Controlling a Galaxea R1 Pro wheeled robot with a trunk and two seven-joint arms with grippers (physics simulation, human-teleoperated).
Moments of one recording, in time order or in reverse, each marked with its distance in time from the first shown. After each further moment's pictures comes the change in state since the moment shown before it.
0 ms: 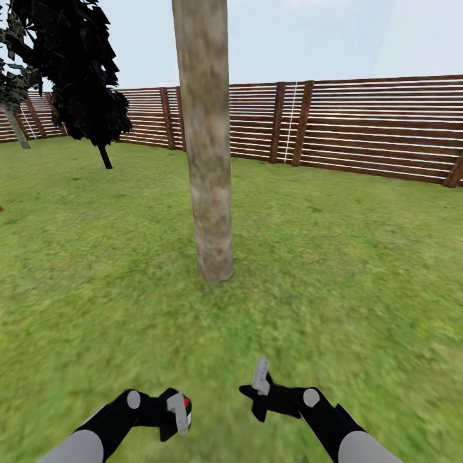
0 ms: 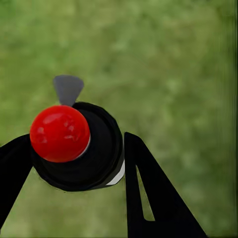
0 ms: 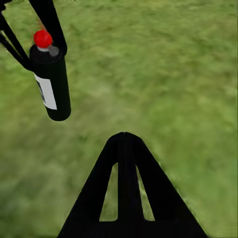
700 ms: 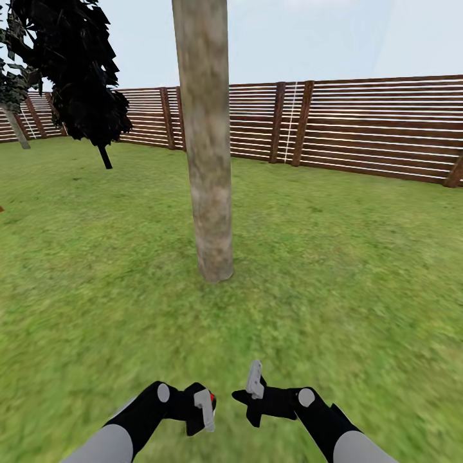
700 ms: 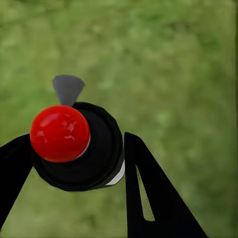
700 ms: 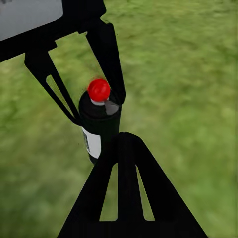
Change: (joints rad) left arm -0.010 -0.129 -0.009 -0.049 -0.103 0.055 0.000; right arm 0.000 0.023 0.000 -0.004 0.000 0.000 0.073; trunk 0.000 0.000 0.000
